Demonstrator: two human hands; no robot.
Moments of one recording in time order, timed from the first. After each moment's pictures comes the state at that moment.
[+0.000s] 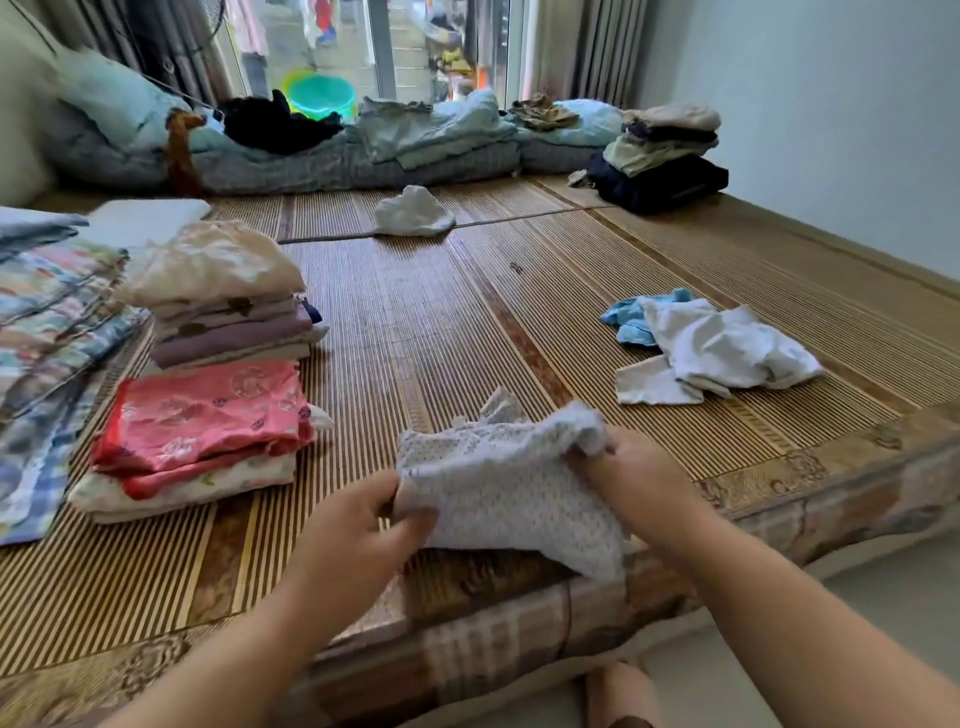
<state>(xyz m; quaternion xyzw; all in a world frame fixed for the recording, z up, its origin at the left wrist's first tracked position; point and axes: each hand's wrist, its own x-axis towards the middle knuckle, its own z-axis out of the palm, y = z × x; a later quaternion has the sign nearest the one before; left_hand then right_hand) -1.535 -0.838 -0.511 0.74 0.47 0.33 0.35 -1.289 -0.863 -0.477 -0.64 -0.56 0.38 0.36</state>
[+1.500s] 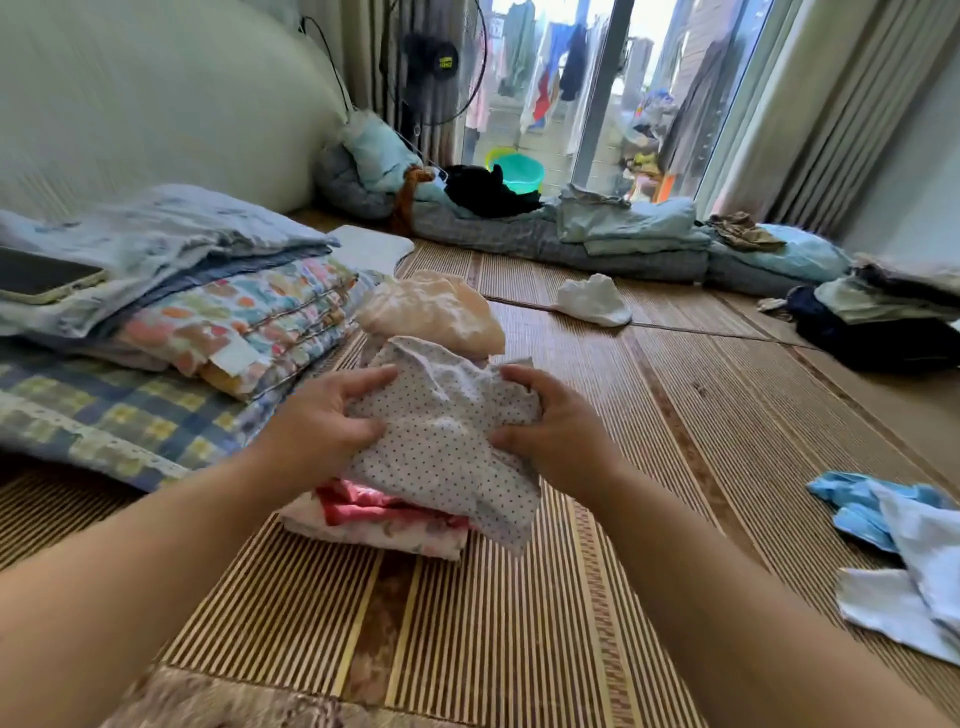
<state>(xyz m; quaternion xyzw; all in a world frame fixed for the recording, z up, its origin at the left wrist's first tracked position) -1.714 -0.734 -0.451 0.61 0.57 0.44 0.33 -1.483 -0.685 -0.439 -0.50 -0.71 0.37 0.33</state>
